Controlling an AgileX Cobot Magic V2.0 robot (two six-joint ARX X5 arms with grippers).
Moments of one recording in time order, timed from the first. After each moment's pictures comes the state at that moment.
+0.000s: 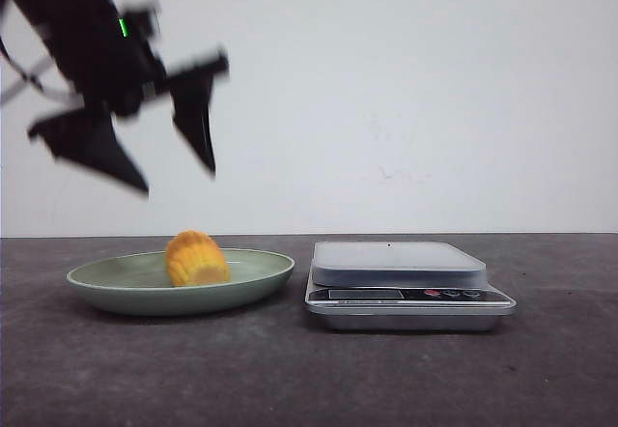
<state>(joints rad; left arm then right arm) -0.47 1.53 1.01 -0.27 -0.05 -0.42 0.08 0.52 0.92 -0.56 -0.18 0.26</state>
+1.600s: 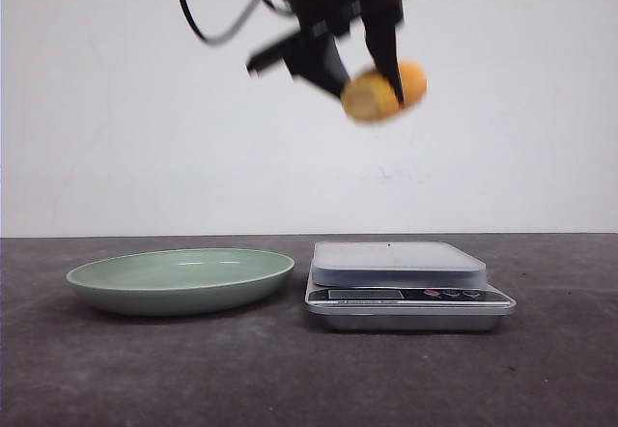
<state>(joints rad) -0.83 1.81 1.54 -0.43 -0.08 -0.50 0.08 0.52 0.92 -0.62 -0.18 0.24</state>
